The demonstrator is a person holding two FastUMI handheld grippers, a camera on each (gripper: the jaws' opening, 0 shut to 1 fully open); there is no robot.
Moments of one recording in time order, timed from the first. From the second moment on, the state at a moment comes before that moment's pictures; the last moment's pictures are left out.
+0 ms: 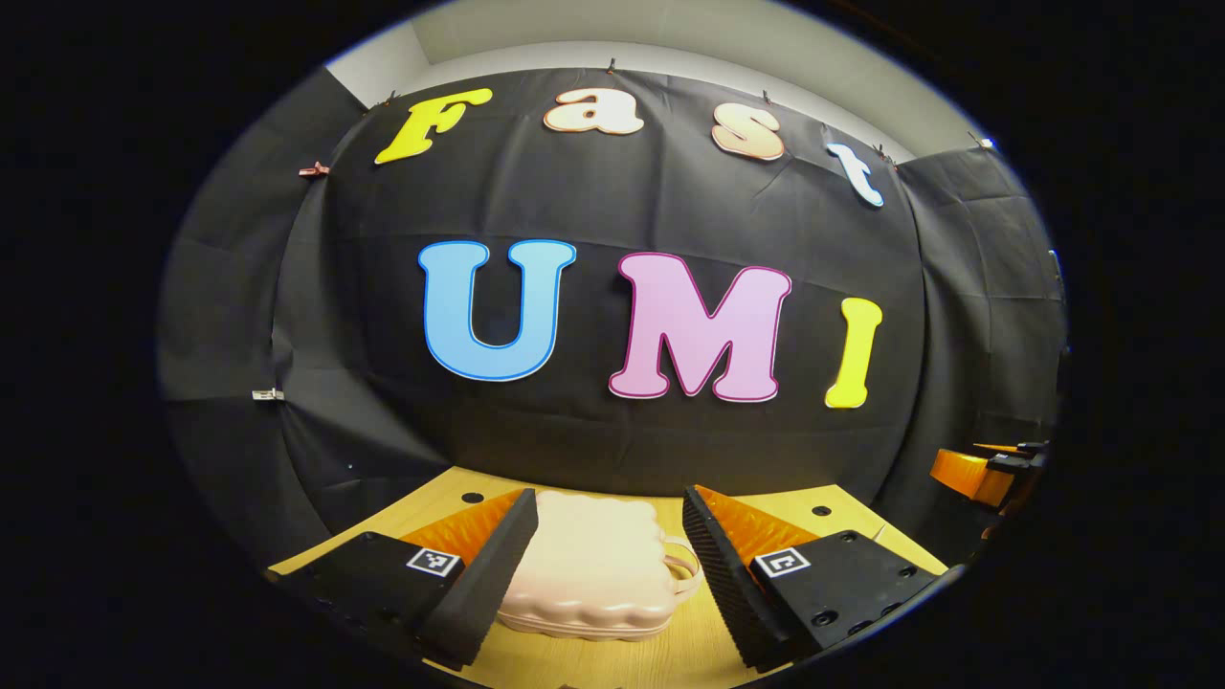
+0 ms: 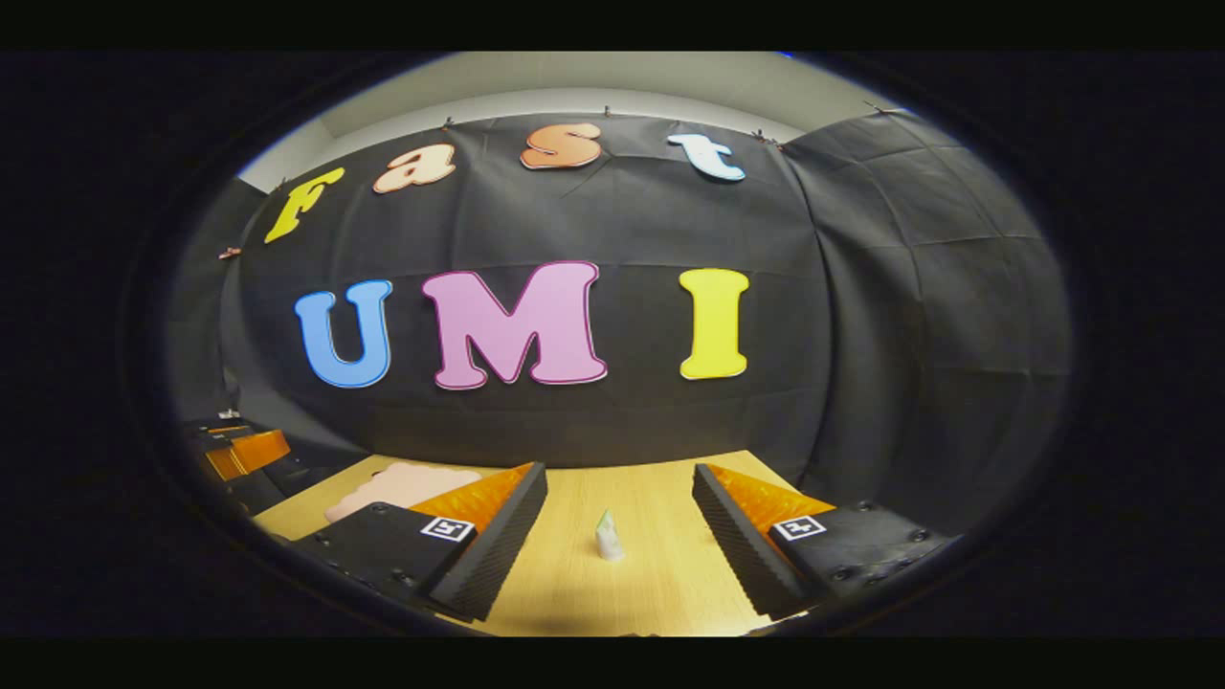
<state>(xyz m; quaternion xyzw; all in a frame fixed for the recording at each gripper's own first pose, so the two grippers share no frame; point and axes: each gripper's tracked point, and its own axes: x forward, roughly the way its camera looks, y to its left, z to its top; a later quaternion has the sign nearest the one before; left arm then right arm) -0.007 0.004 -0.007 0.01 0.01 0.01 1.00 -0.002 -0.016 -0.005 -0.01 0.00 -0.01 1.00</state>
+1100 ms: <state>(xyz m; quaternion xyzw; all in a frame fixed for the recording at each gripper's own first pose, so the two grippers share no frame) 0.163 -0.139 -0.197 0.03 0.24 -0.11 0.96 0.023 -0.091 -0.036 -0.02 0.02 -0.04 1.00</state>
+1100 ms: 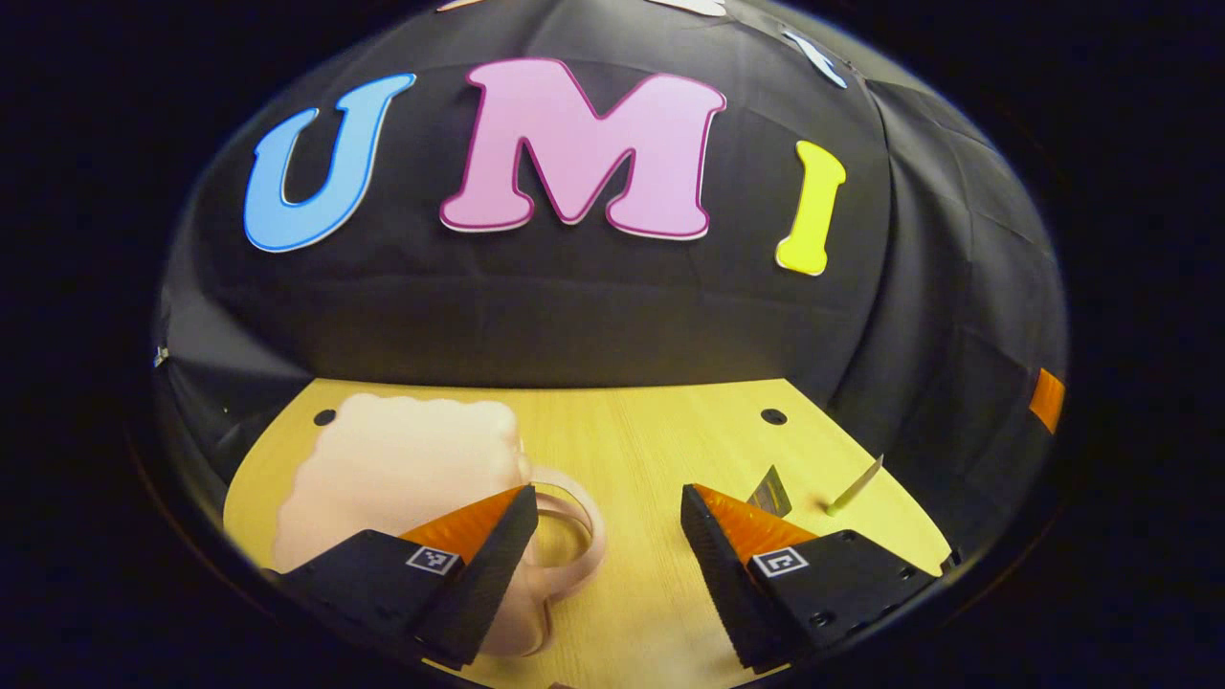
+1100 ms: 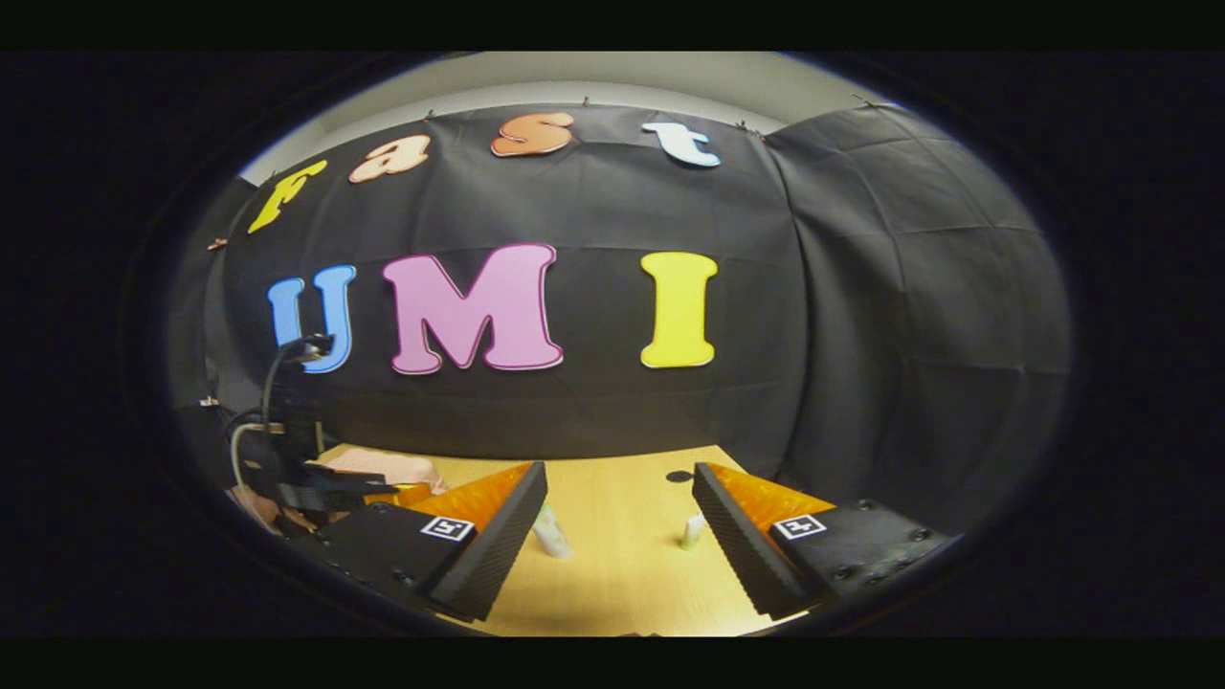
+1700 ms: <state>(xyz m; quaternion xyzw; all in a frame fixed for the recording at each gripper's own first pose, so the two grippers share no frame) 0.232 -0.117 -0.334 0.07 0.39 0.02 0.92 0.016 -0.117 -0.092 0.01 0.08 -0.05 1.00</state>
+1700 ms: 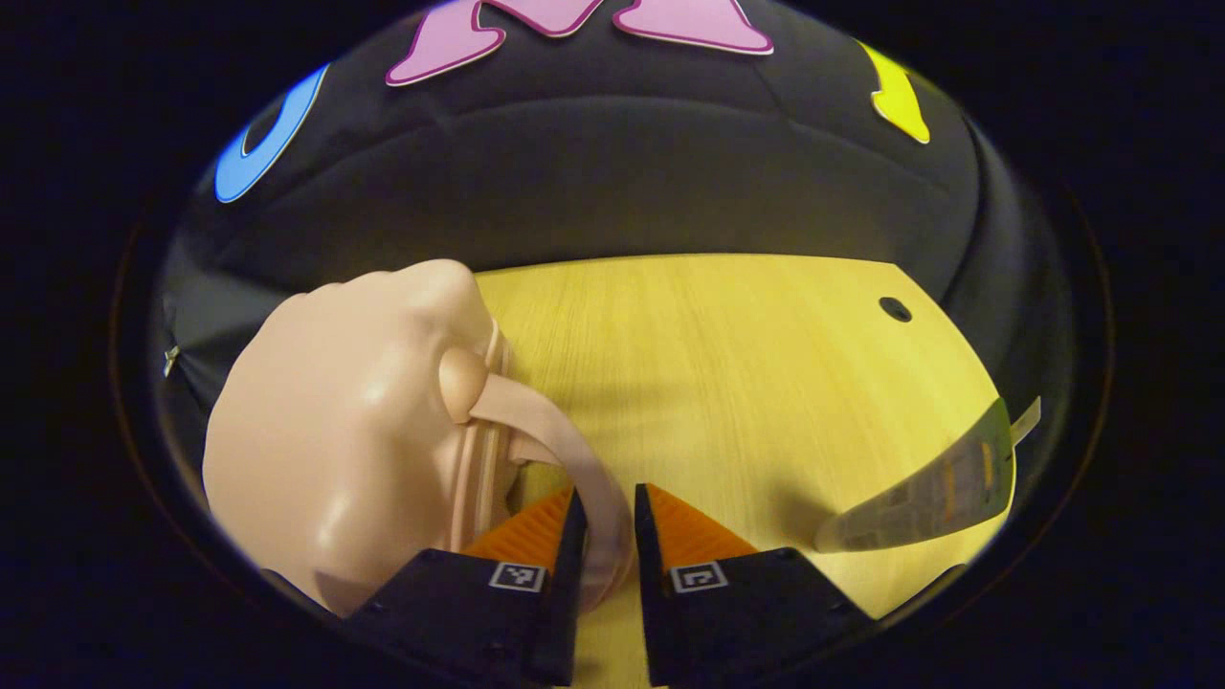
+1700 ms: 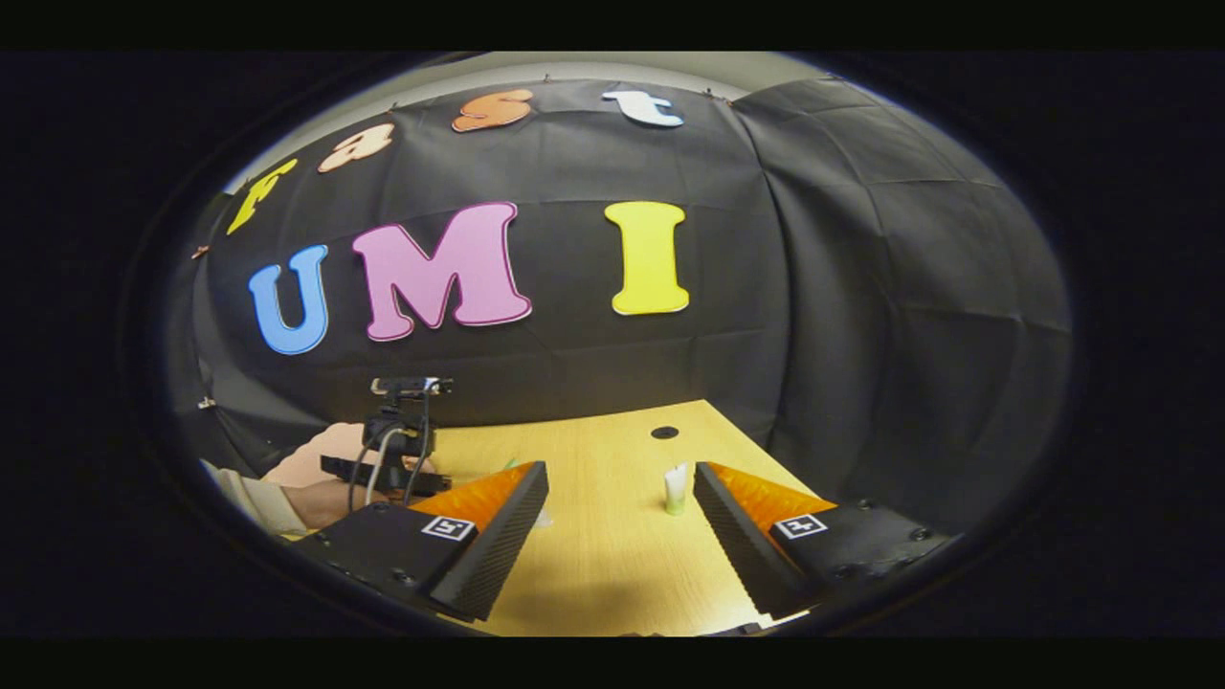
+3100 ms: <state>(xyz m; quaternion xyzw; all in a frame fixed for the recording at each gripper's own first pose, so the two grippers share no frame) 0.272 0.410 -0.139 -0.04 0.30 0.10 0.95 0.061 -0.029 -0.131 -0.05 0.12 -0.07 0.99</state>
